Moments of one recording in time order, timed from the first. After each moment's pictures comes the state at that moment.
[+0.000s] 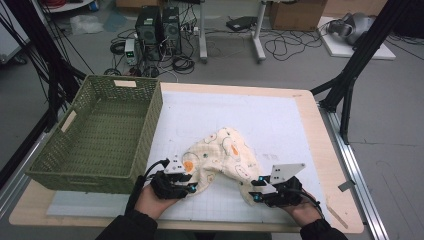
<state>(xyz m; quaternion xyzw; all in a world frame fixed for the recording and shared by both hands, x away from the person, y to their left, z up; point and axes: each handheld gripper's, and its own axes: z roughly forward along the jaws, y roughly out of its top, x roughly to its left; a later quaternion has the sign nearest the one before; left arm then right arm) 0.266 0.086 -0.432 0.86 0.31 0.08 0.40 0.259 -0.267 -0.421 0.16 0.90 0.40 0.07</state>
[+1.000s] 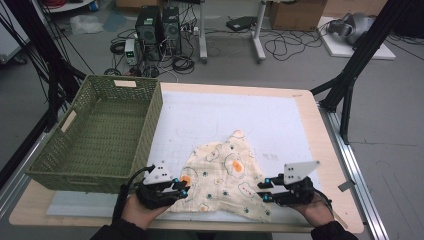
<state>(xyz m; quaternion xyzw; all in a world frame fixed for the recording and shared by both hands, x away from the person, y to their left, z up) 0.238 0.107 -0.403 0.84 0.29 0.09 0.46 0.261 -0.293 -0.407 0.13 0.89 0.45 0.03</state>
